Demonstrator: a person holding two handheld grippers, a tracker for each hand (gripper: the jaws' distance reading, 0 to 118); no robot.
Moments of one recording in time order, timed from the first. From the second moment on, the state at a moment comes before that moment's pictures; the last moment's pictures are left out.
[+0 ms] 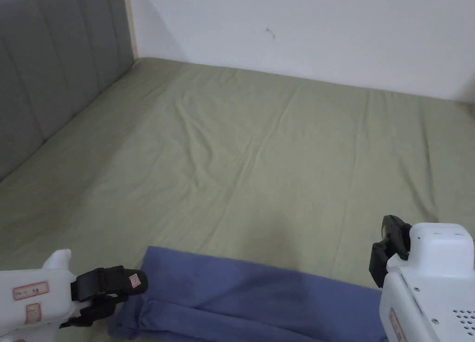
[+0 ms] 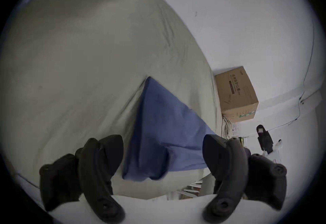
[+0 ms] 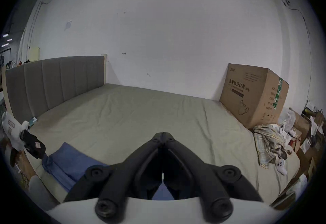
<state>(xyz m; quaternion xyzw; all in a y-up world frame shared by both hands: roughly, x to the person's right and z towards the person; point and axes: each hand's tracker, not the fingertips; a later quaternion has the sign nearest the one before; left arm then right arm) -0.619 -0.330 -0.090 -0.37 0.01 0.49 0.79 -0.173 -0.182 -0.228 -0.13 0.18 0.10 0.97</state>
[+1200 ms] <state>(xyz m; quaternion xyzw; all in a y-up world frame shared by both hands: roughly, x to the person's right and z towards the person) -0.638 -0.276 -0.102 -0.39 0.04 0.46 0.80 -0.105 -0.187 -0.250 -0.17 0.11 0.03 0.98</state>
